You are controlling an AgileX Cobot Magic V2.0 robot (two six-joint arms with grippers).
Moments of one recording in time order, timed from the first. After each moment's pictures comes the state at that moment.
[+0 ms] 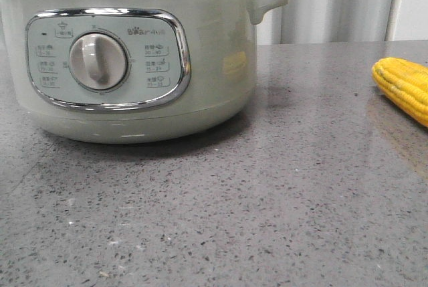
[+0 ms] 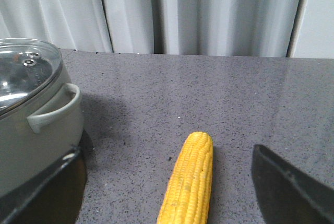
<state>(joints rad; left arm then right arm) -0.62 1.43 -0.93 -0.35 -0.32 0.39 0.04 0.50 -0.60 0.28 0.36 -0.30</state>
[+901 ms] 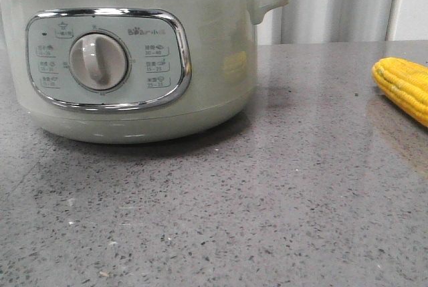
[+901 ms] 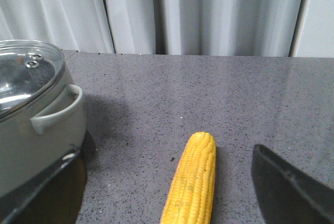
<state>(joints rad) -0.69 1.43 -0.94 -0.35 -0.29 0.39 0.04 0.50 -0.60 0.29 0.36 -0.30</state>
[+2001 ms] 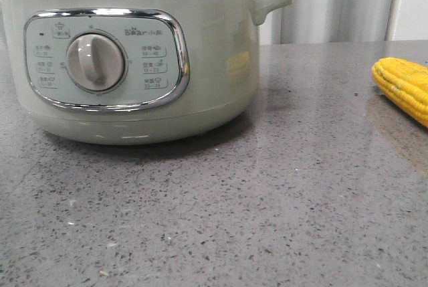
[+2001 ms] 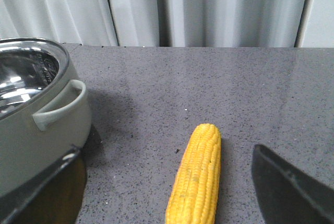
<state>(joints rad) -0.60 1.17 -1.02 -0.40 -0.17 0.40 0.04 0.50 -0.60 0.31 0.39 -0.30</state>
